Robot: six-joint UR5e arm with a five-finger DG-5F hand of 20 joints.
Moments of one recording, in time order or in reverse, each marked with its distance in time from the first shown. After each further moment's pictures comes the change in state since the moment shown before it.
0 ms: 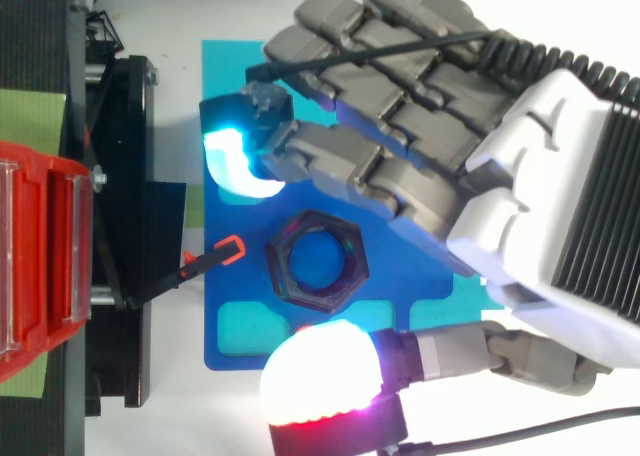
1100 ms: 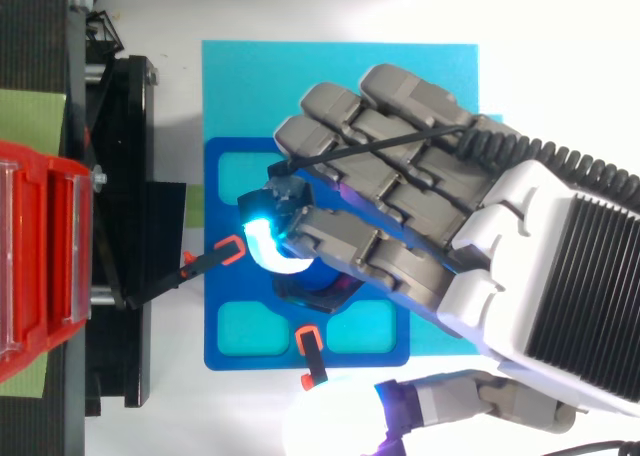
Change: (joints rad) arm 0.036 0.000 -0.078 0.049 -0.001 -0.008
